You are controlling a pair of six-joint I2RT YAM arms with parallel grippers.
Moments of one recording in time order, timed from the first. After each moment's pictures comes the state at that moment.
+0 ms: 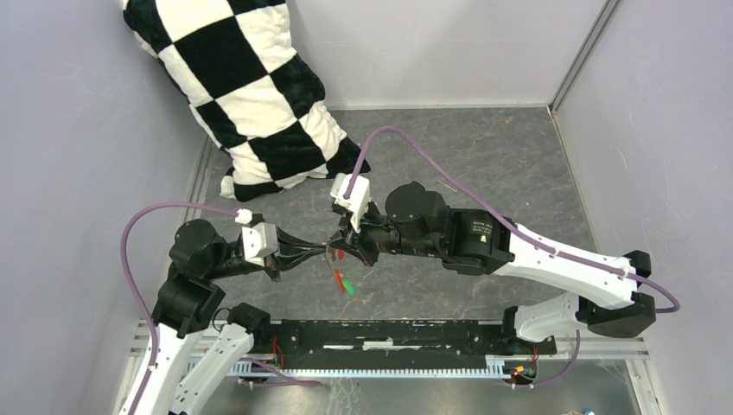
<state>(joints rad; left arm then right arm) -0.39 0.46 0.85 -0.44 0.94 0.18 1.31 1.34 1.55 -0.53 0.03 0.05</state>
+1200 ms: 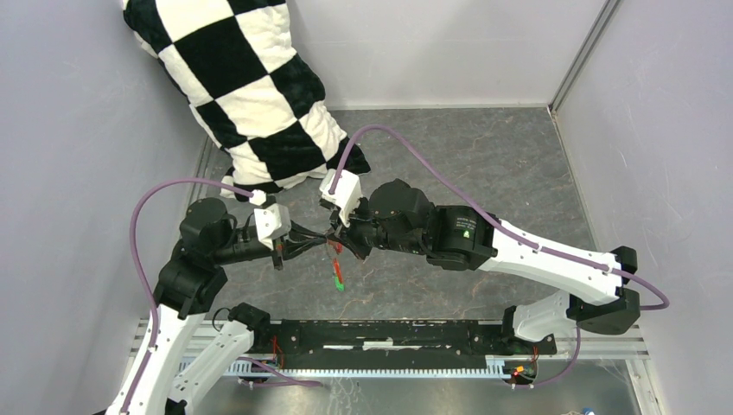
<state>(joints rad) -0.39 0.60 0.96 -0.60 0.89 0.28 1.30 1.41 1.59 -0.56 0.09 0.05</state>
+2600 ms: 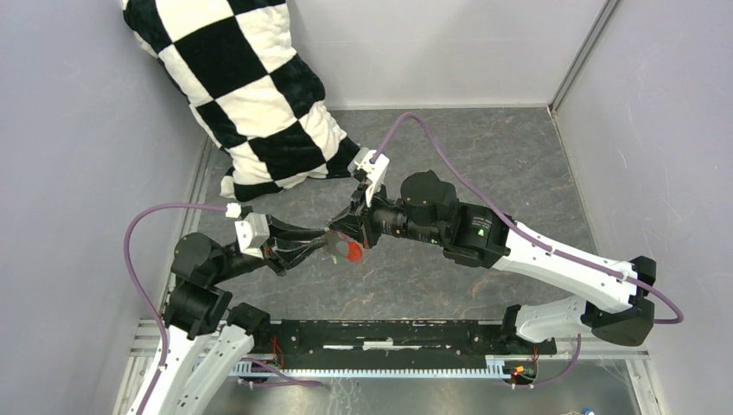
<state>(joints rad) -0.39 0.39 0.71 -0.15 0.81 -0.07 1.18 1.29 1.39 -0.30 -0.04 0.26</state>
